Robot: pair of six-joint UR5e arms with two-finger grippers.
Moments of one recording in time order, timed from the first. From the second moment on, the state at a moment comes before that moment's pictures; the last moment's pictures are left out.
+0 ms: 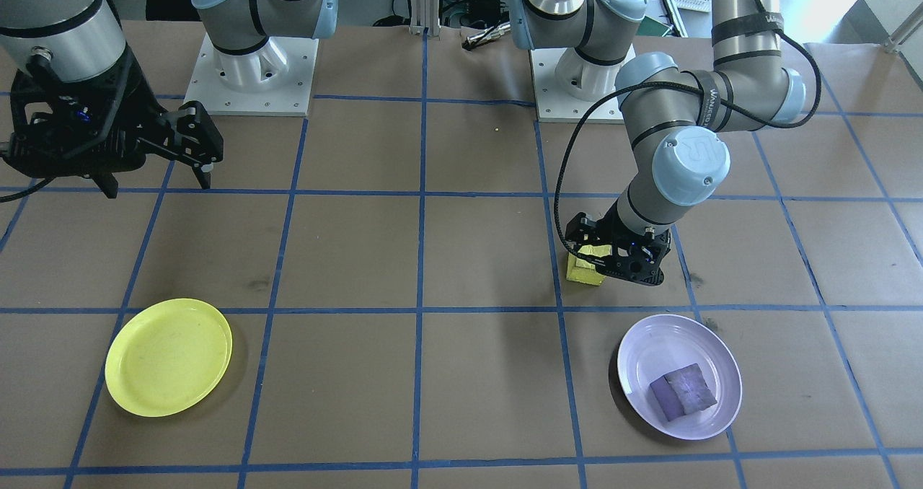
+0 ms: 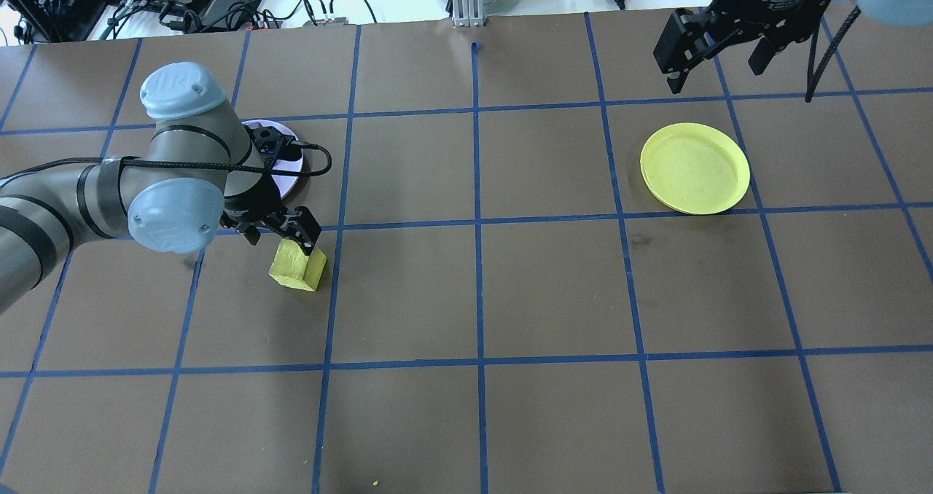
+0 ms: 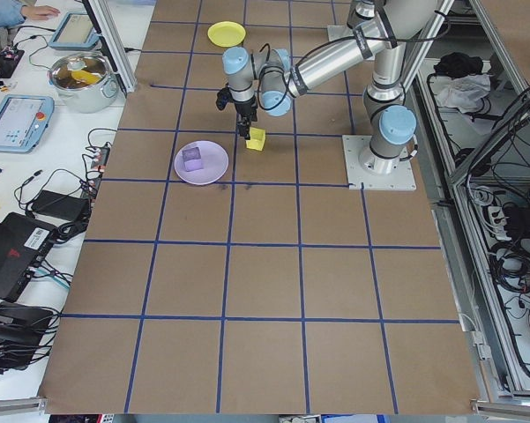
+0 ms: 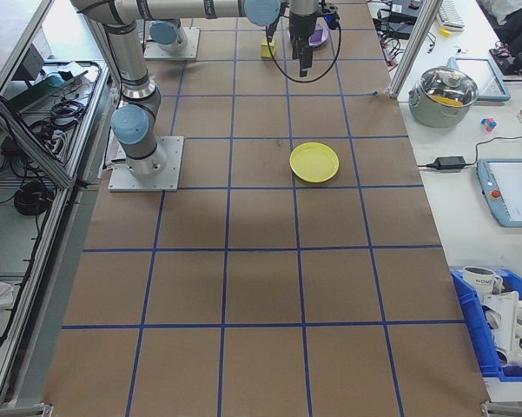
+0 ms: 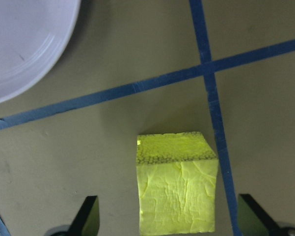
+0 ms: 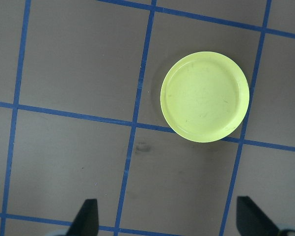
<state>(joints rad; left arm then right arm) -1.46 -1.79 -1.96 -1.10 1.60 0.35 1.54 -1.48 1.43 -1.58 -1.62 -0.21</state>
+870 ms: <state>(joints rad) -1.46 -1.84 -2.00 -1.05 1.60 0.31 1.54 -1.48 1.43 -1.58 -1.62 -0.21</state>
